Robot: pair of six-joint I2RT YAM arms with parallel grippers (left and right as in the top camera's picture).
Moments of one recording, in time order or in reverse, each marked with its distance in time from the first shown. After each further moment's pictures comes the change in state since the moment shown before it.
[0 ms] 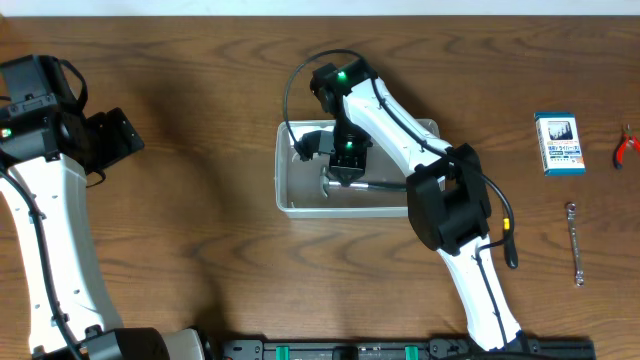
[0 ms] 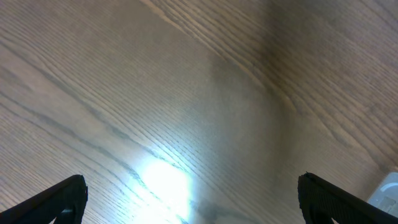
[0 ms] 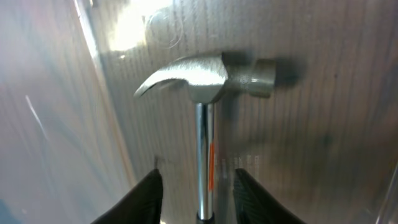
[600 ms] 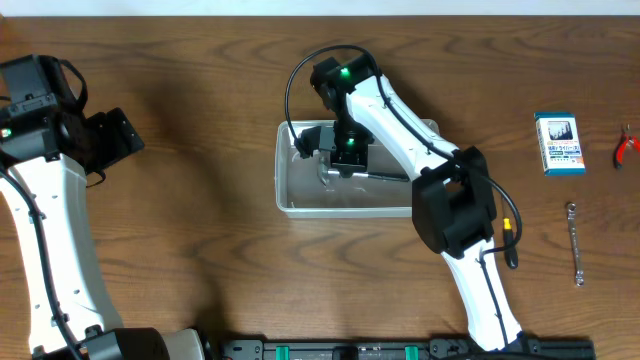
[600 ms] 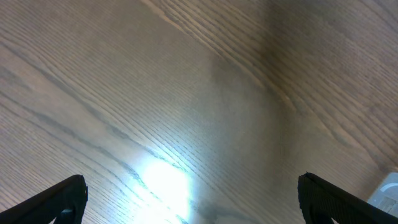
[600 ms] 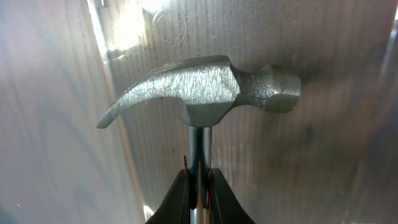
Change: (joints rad) left arm 0.000 0.000 0.000 0.000 0.000 0.000; right arm 0.000 -0.031 0.001 0.000 0.011 -0.031
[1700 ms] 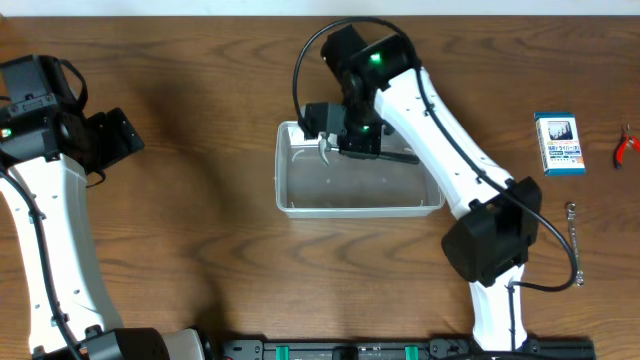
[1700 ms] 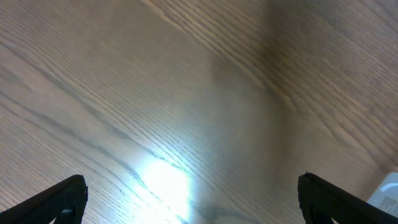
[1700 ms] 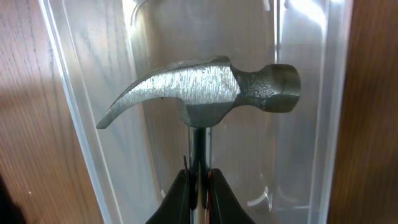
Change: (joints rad) left arm 0.000 0.000 0.000 0.000 0.000 0.000; right arm 0.000 -0.253 0.000 -0.019 0.030 0.019
